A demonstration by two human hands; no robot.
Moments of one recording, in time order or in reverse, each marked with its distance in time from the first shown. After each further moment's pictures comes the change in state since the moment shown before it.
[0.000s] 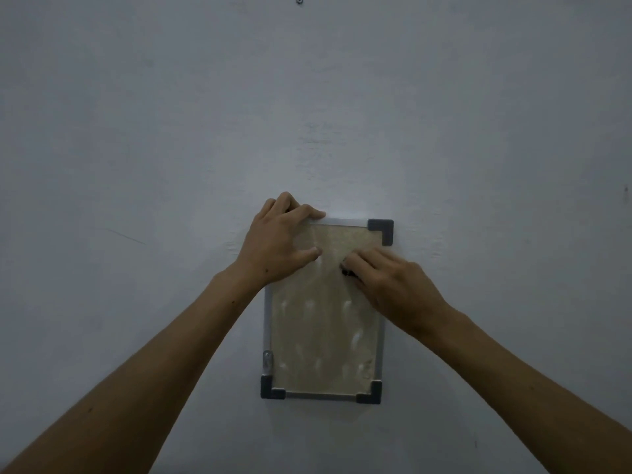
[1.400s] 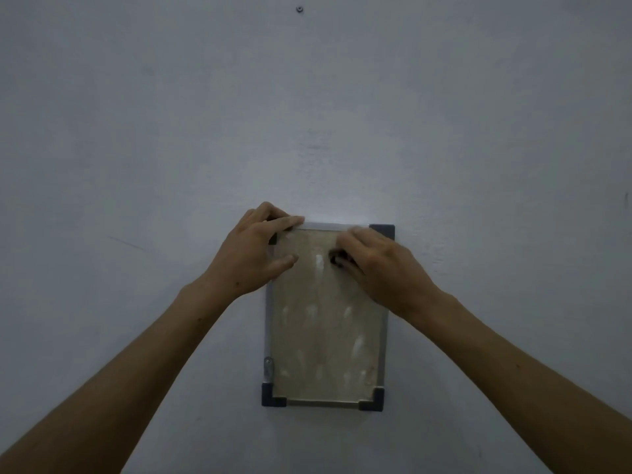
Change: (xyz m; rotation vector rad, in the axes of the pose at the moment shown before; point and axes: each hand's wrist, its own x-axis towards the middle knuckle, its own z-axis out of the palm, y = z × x) left_hand -0.014 -0.033 -0.015 -0.032 -0.008 0.052; right_hand 0.037 0.002 -0.004 0.067 0.045 0.062
